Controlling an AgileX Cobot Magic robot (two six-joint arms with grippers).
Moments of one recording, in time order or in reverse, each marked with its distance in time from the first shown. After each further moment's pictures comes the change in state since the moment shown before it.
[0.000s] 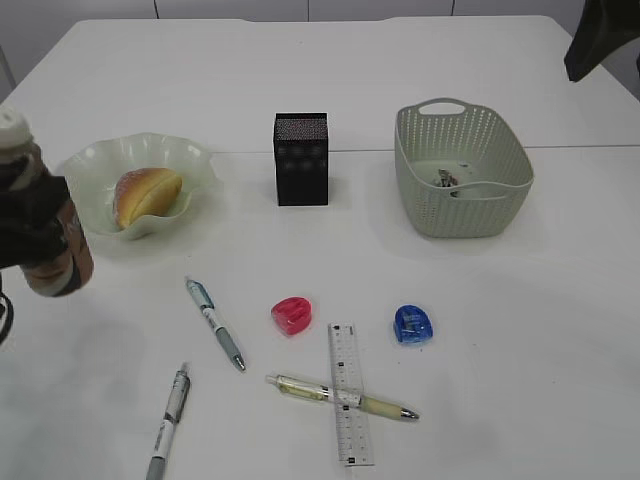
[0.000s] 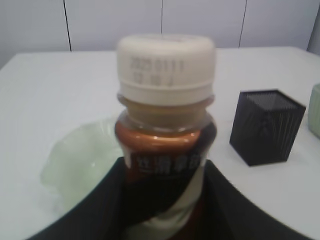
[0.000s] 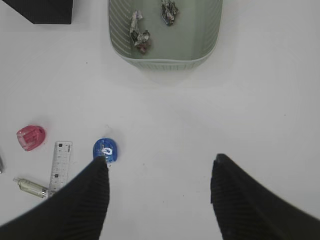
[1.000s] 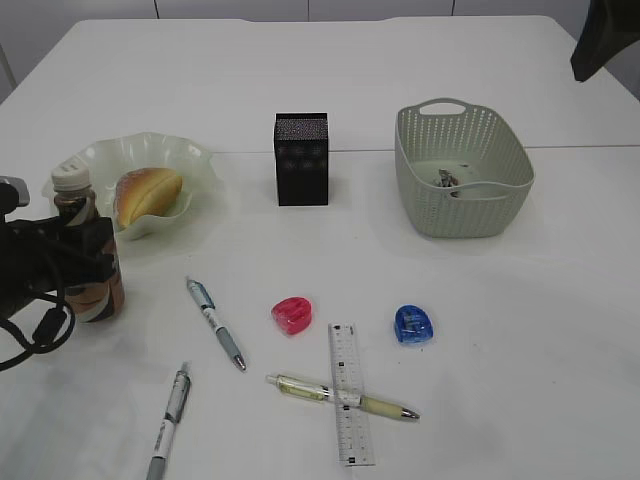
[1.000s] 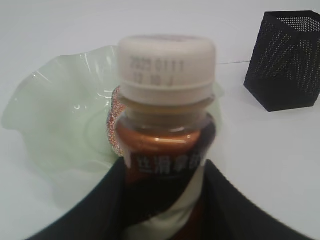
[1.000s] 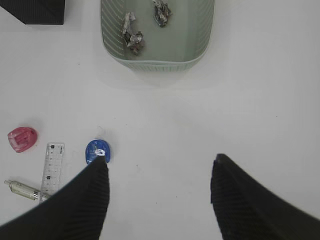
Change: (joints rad) left arm 0.000 0.311 -0.134 0.012 -0.020 0.000; right arm 0.000 0.000 0.000 -0.024 0.000 0.000
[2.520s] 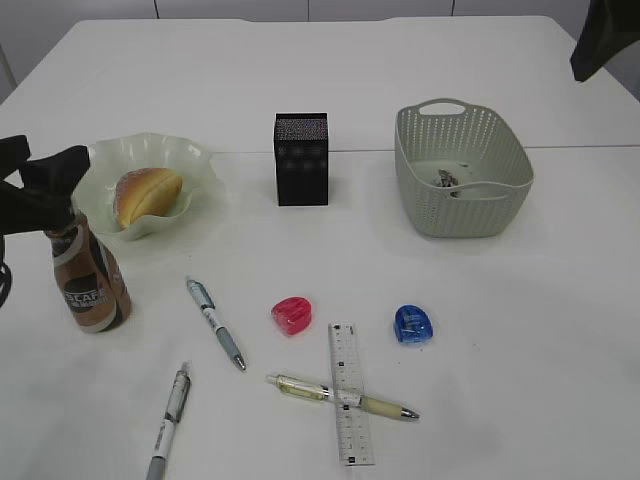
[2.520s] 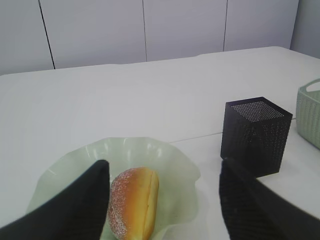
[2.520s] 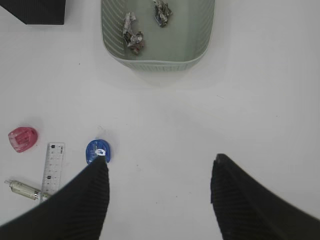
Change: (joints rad) left arm 0.000 -0.334 0.052 0.061 0.091 0.030; right arm 0.000 0.000 0.000 -0.001 0.000 0.000
